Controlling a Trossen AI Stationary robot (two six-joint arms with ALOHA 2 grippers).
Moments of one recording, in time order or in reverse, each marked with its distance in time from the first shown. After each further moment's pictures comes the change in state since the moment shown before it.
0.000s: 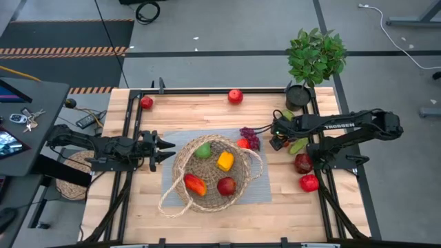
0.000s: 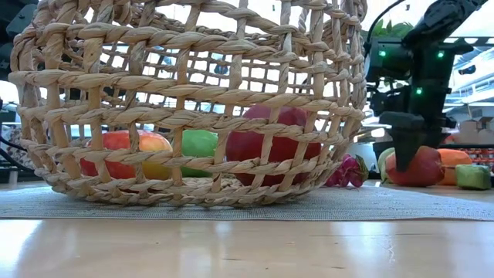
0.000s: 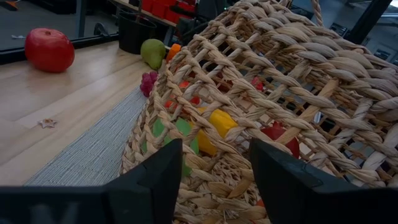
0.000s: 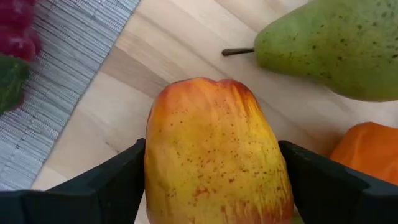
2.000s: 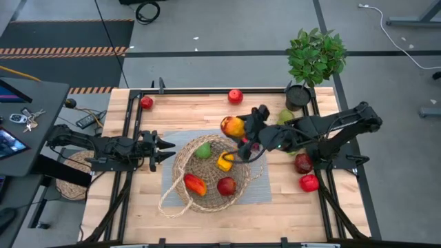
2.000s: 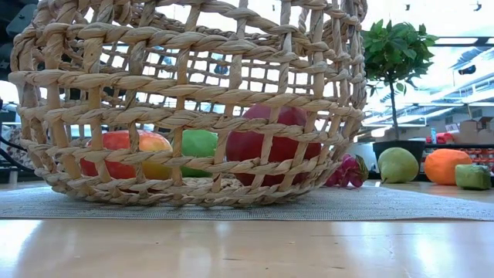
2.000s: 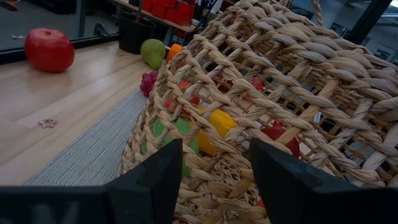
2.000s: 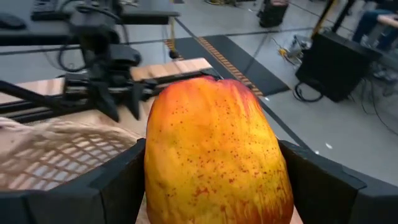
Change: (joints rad) left arm 0.000 0.000 0.000 0.000 0.000 0.000; right arm 0.550 0.308 0.985 0.161 0.493 -0.447
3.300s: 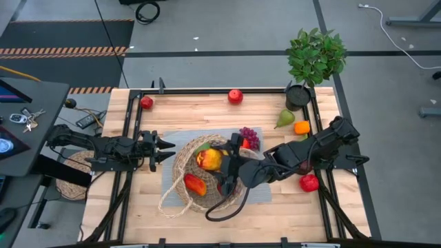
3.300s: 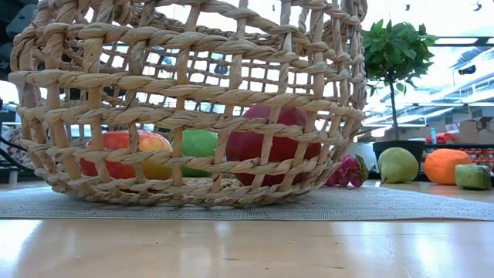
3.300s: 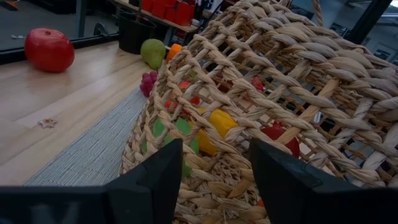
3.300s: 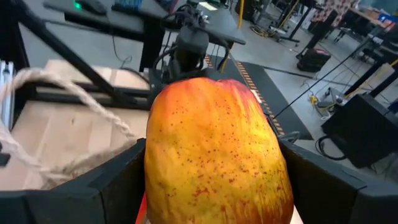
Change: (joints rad) left arm 0.000 0.000 0.000 -0.001 0.000 0.000; right arm 0.157 0.323 0.325 0.038 -0.008 -0.242
